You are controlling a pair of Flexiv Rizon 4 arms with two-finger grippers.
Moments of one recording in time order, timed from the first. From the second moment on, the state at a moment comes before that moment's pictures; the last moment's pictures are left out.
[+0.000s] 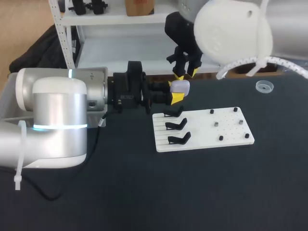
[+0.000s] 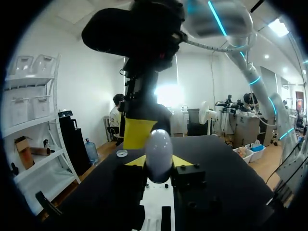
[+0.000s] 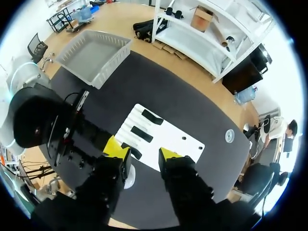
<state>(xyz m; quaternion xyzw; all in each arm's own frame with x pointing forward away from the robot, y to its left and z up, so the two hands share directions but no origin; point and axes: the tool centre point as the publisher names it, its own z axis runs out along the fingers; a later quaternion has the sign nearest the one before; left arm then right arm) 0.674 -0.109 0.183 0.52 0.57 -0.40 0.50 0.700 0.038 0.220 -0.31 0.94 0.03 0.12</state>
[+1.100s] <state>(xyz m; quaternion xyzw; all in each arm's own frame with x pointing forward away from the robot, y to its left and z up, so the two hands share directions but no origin) 0.774 0.157 0.212 0.50 0.64 -0.24 0.53 0.641 -0.075 0.171 0.00 0.99 0.06 0.09</state>
